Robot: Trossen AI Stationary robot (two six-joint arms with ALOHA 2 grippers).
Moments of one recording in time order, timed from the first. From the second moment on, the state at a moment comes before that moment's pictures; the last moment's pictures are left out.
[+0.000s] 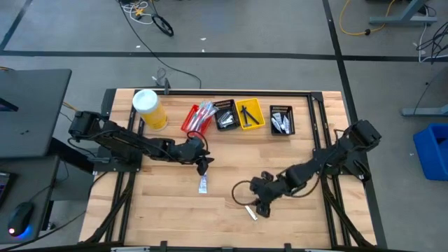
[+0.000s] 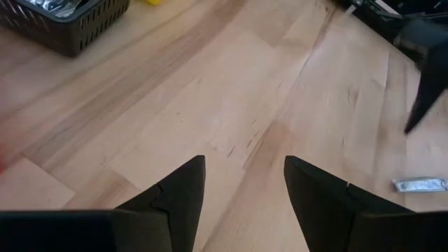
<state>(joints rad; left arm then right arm) -0.14 1.46 0.60 0.24 -0.30 -0.70 0.51 1.64 0.90 -0.25 0.10 0.77</state>
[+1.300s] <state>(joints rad) -0.14 1.46 0.60 0.24 -0.30 -0.69 0.64 1.86 0.98 -0.23 0.24 0.70</state>
